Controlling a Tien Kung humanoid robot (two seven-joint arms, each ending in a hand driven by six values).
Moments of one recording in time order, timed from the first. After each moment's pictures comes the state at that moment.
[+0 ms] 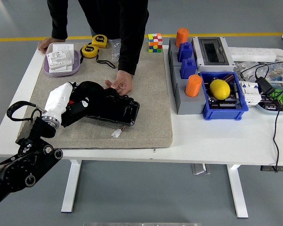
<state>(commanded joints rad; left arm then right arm) -0.46 0.24 -0.82 -1.04 1.79 0.44 0.19 -0.06 -0.28 1.12 0.27 -0.46 0.10 -0.15</state>
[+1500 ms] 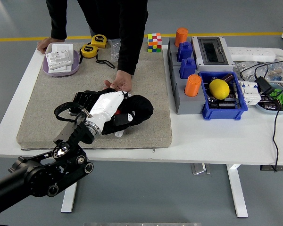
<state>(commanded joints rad) -0.57 0.17 -0.55 -1.15 1.81 0.43 0.25 -0.05 -0.29 1.12 0.26 -0.45 0.11 -0.15</state>
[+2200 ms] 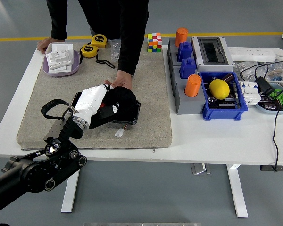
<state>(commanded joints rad) -0.54 0.18 -0.66 -1.06 1.84 0.47 0.28 -0.06 -0.28 1.13 0.26 -0.46 0.11 -0.16</state>
